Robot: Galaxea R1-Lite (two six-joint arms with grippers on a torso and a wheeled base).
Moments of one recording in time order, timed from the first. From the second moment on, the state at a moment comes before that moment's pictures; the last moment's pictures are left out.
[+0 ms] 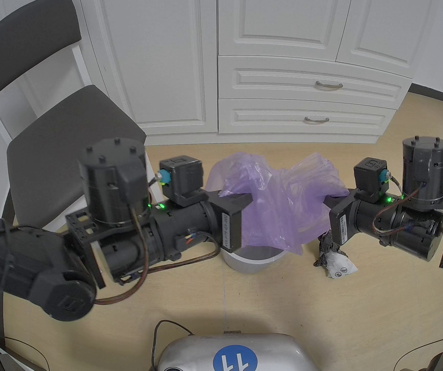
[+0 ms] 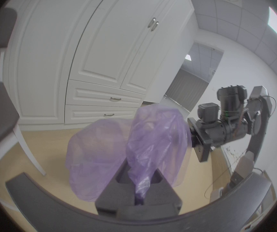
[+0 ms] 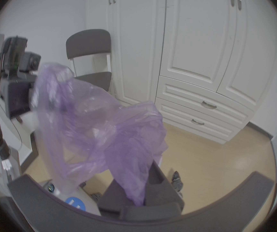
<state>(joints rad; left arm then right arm) -0.77 1.76 -0.82 -0.84 -0.13 -0.13 0.65 1.54 -0.78 -0.48 -0.24 -0.18</state>
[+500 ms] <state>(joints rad) -0.69 2.12 -0.91 -1.21 -0.06 -0.43 0.54 1.70 -0.64 -0.90 -0.05 0.04</state>
